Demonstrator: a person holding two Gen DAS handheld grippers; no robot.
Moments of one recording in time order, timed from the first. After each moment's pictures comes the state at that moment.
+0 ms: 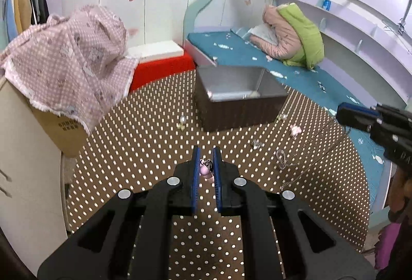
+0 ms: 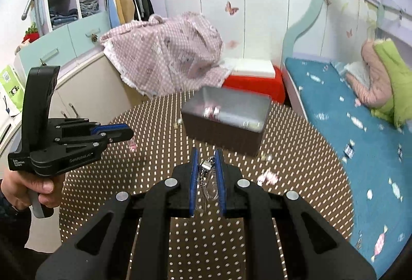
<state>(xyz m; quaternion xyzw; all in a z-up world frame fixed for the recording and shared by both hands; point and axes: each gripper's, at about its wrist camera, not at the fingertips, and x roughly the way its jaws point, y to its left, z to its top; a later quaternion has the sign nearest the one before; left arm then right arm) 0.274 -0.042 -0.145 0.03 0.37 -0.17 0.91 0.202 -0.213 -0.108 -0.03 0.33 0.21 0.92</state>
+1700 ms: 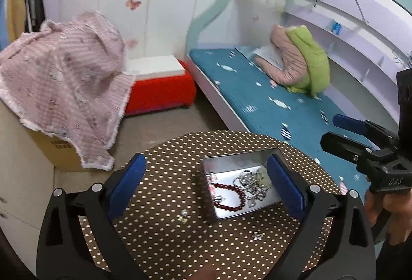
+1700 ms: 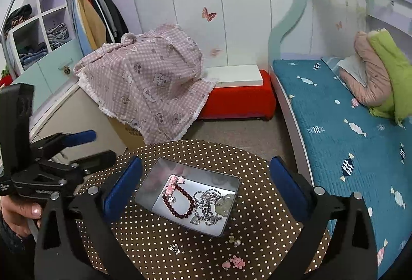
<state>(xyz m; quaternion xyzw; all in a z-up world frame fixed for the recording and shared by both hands) 0.405 -0.059 -0.086 -0.01 0.36 -0.16 0.92 0.338 -0.237 -0.073 0.03 0.34 0.17 0.92</state>
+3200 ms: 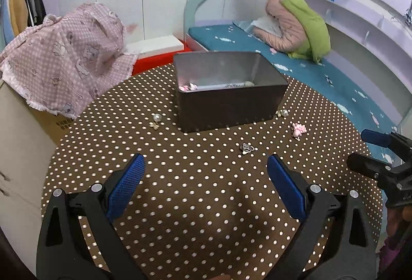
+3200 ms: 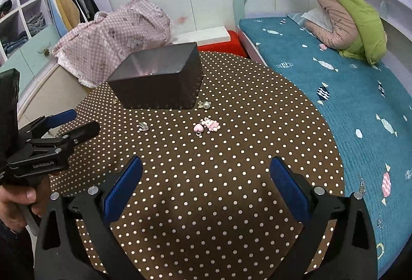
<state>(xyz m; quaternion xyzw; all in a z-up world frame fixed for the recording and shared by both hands) 0.305 -0.097 -0.193 0.04 0.39 -0.15 0.91 0.216 -0.277 -0.179 0.06 0.42 0.09 0.90</state>
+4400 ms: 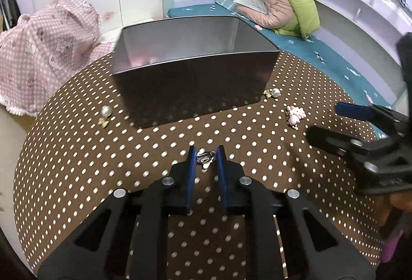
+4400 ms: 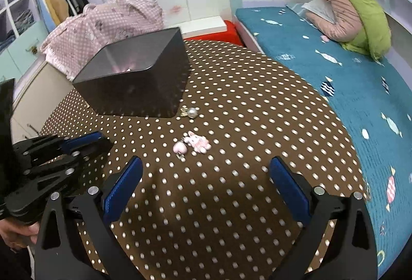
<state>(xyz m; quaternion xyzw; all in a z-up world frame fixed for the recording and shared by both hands) 0.334 -0.142 -0.234 0.06 0.43 -0.19 0.88 0.274 -0.274 -0.214 0.05 0.45 0.09 0.89</state>
